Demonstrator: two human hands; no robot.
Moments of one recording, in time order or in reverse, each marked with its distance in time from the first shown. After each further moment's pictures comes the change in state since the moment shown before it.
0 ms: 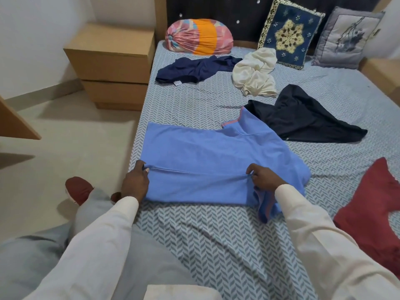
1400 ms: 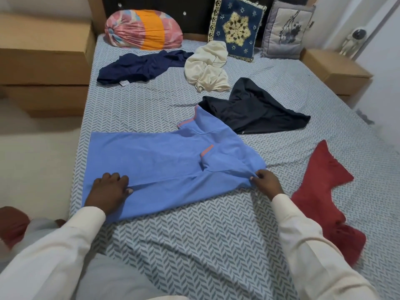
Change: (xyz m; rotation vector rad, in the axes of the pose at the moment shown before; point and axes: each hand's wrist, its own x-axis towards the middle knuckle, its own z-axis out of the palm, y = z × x) left_hand 0.028 0.043 0.037 0.744 -0.214 0.594; right_hand -0.041 0.129 -0.024 0.222 0.423 0.346
